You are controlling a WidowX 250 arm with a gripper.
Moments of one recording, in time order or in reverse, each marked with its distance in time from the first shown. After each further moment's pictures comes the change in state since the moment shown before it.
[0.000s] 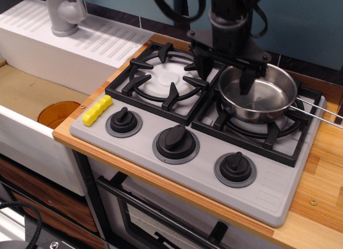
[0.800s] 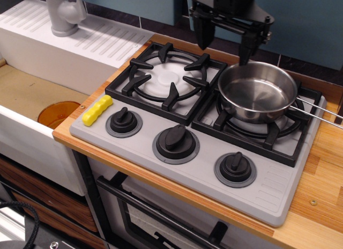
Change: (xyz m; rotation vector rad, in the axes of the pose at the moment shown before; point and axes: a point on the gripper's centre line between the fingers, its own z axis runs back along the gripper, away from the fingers) arm 0.019 0.020 0.034 0.005 0.100 -0.062
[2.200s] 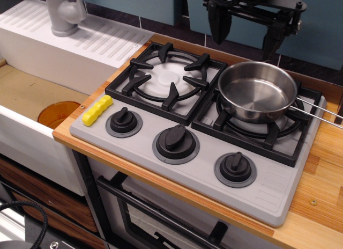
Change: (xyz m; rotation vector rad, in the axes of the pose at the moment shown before) arm -0.014 -0.034 0.042 -0.010 0.011 0.045
